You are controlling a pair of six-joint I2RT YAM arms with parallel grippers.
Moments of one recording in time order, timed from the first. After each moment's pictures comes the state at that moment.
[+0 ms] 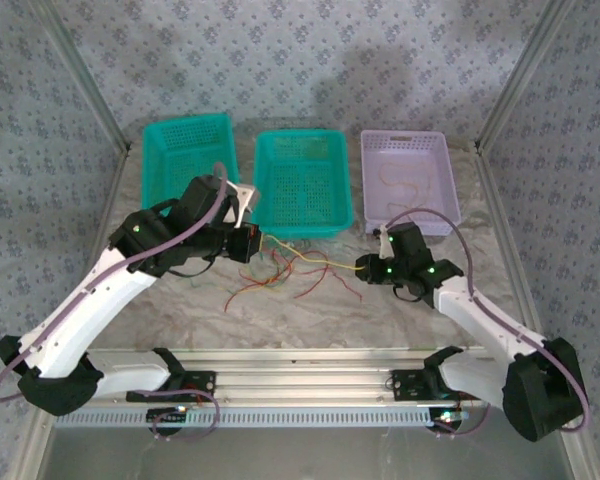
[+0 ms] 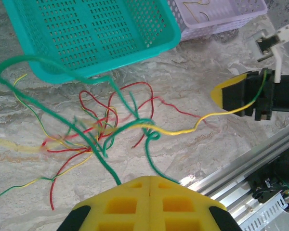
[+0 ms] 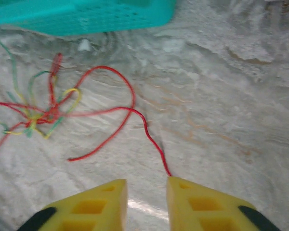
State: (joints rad) left arm -0.81 1.20 1.53 -1.15 0.01 -0.46; right arm 0.43 1.07 0.64 -0.41 -0.26 0.43
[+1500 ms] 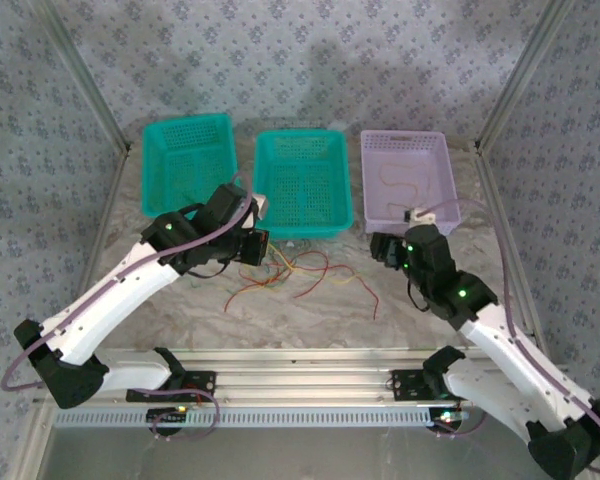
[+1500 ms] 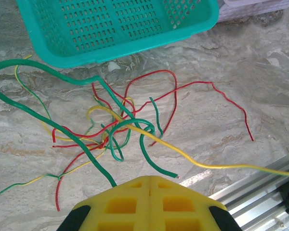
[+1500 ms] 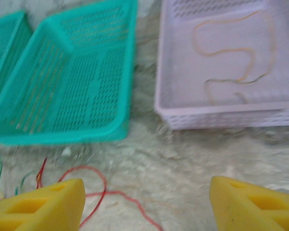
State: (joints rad) left arm -0.81 1.25 1.39 -1.06 -0.05 -0.48; right arm 0.54 0.76 0.76 -0.52 0.32 0.48
